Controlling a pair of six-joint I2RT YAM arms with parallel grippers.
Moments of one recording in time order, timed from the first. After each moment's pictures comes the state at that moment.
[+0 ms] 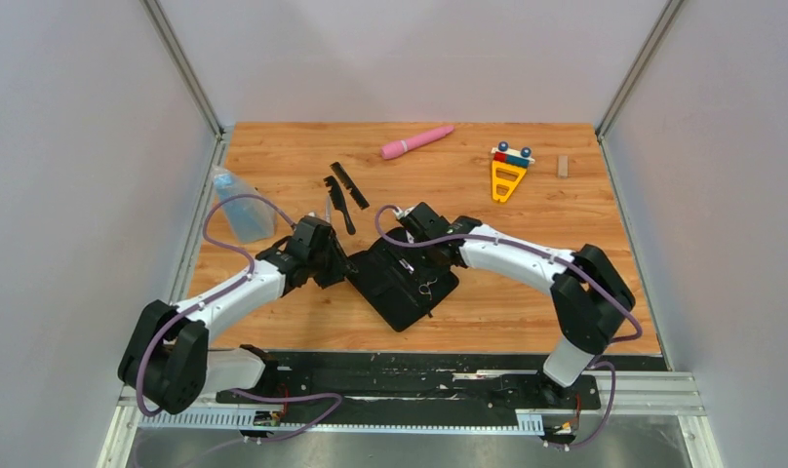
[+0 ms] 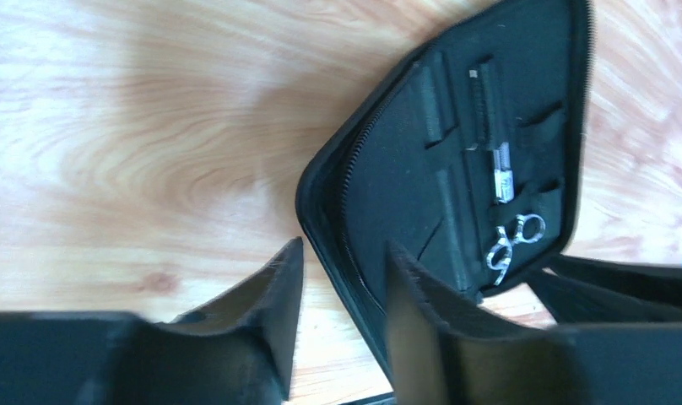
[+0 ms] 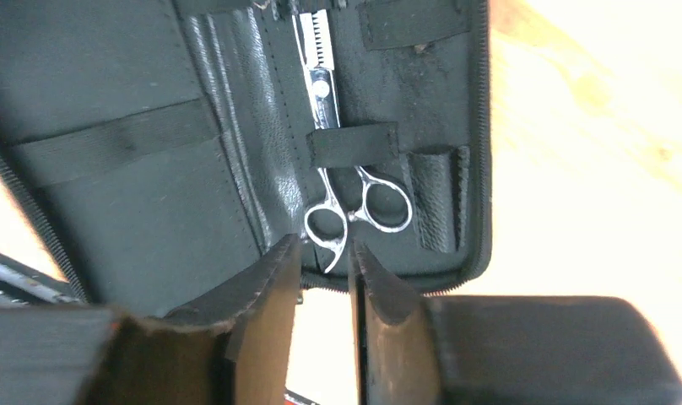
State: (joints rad) left arm -0.50 1.25 0.65 -0.29 0.02 -0.97; right arm 0.83 1.73 1.18 -0.63 0.05 0.28
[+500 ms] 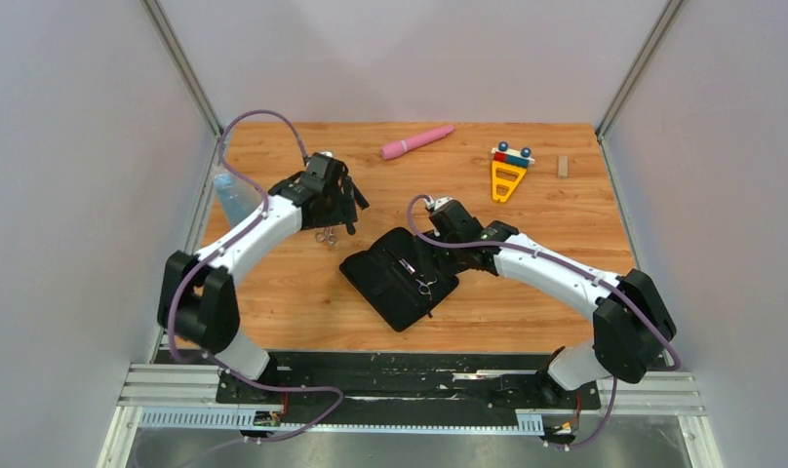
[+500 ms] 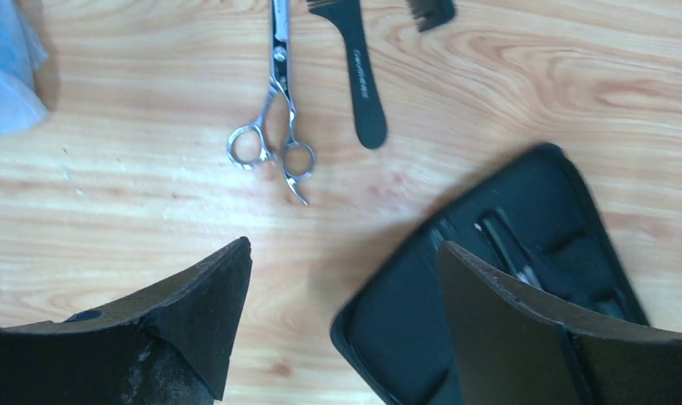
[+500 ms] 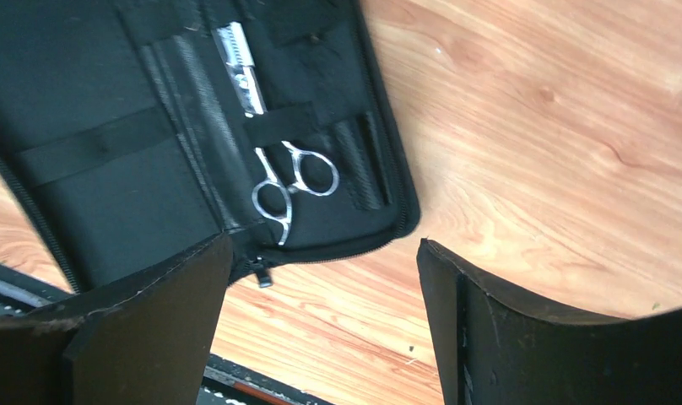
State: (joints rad) left arm -0.44 1.49 1.17 -0.61 -0.23 -0.55; right arm 0.77 1.47 1.06 -0.59 0.11 0.33
